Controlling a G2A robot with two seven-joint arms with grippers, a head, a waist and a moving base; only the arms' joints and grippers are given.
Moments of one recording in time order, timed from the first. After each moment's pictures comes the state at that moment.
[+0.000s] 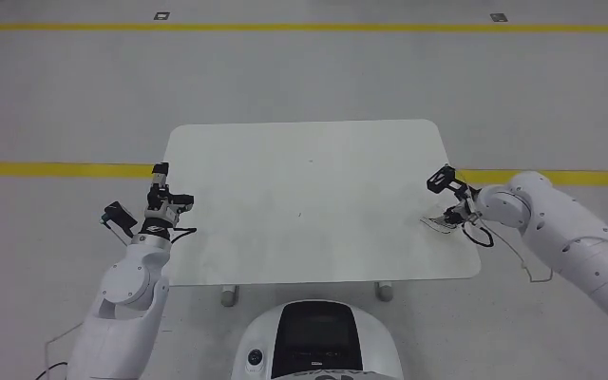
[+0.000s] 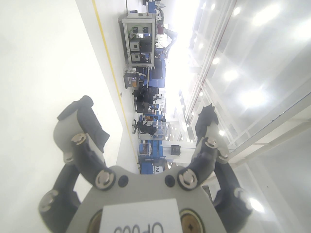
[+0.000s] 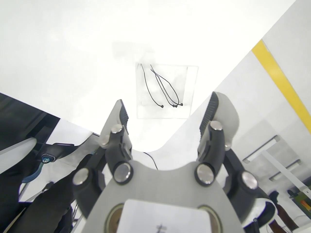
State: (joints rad) left arm 1.73 -1.15 -1.60 -1.80 -0.42 0.00 0.00; right arm -0.77 -0.65 0.55 -1.27 -0.67 -0.34 0.88
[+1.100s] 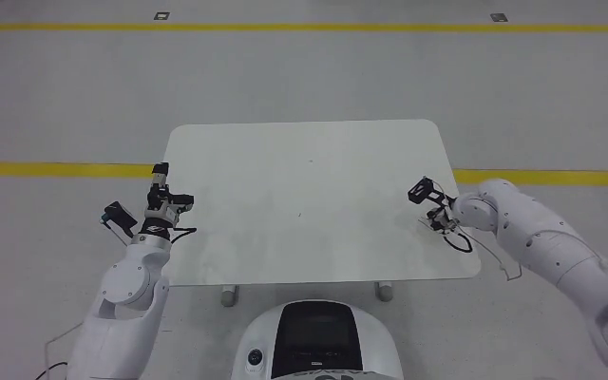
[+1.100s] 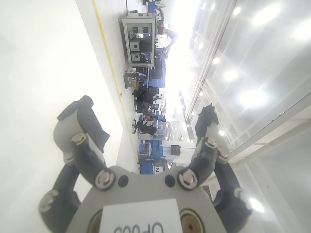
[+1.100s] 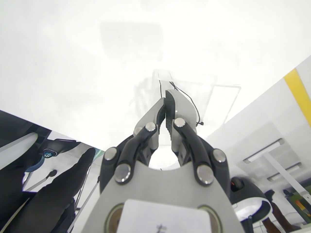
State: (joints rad) left arm 1.73 -1.15 -1.60 -1.80 -0.42 0.00 0.00; right arm -0.67 -0.78 0.33 -1.09 -0.63 -0.34 0.83
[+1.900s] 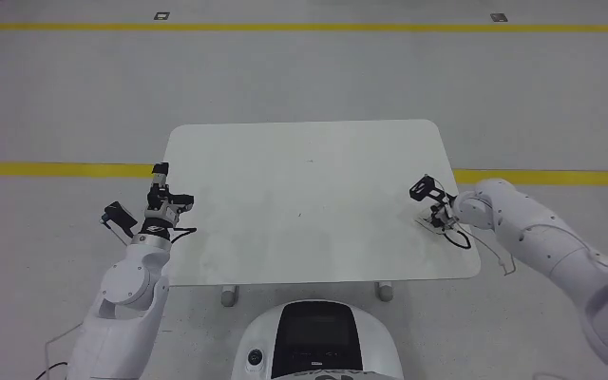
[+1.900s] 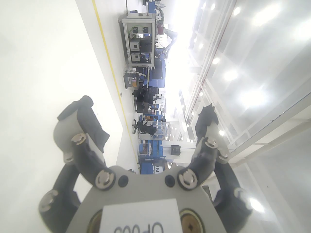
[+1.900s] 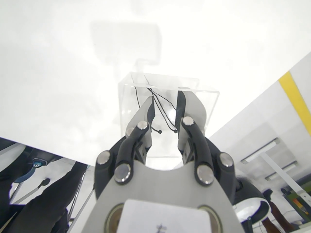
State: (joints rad) left arm 1.73 -1.15 -1.60 -1.80 -0.42 0.00 0.00; right arm -0.61 -0.83 0.21 -0.96 -0.63 -0.34 0.69
